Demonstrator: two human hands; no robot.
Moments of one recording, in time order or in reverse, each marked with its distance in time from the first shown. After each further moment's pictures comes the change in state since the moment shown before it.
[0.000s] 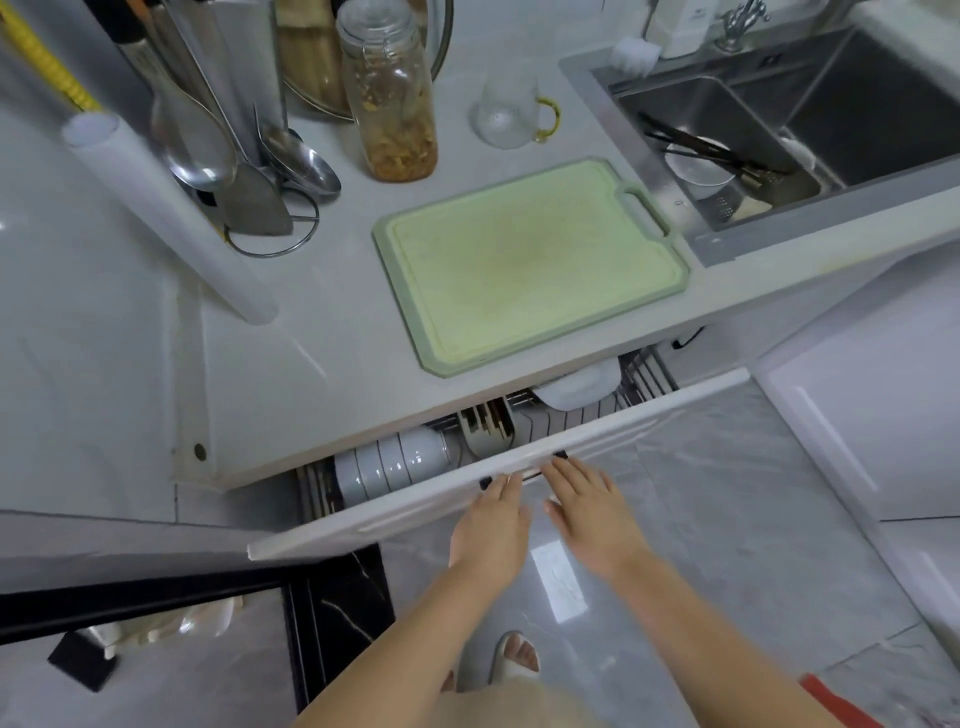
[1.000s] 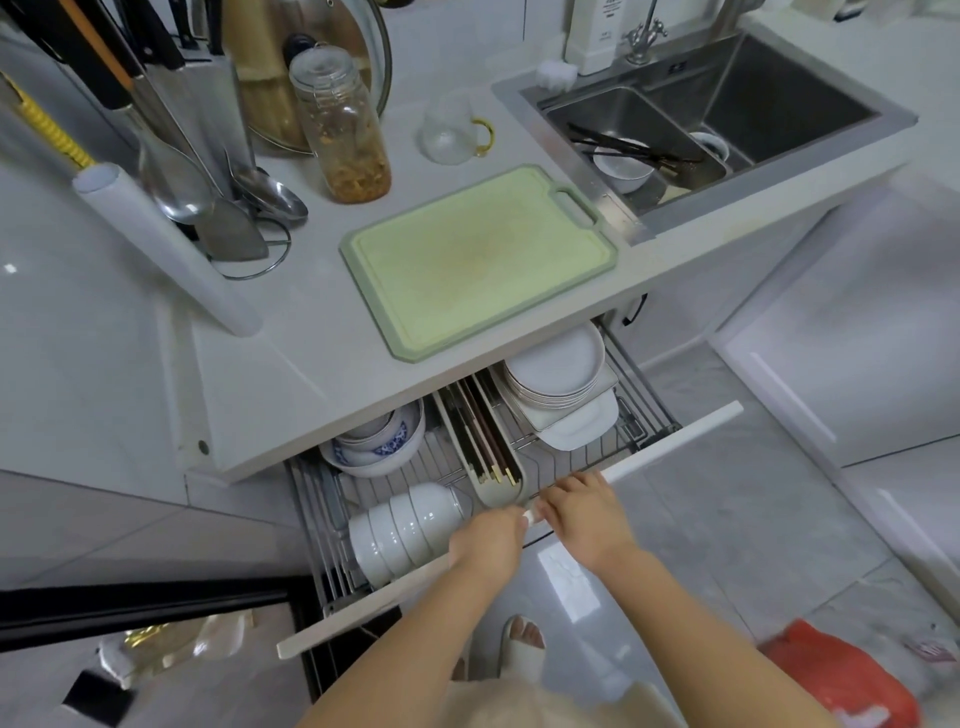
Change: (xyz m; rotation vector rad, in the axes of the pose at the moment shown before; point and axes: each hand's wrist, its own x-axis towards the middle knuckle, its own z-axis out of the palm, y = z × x) left_hand -0.053 0.021 0.024 0.264 -0.143 0.012; right_hand -0.072 -0.003 0.006 0.008 0.044 0.095
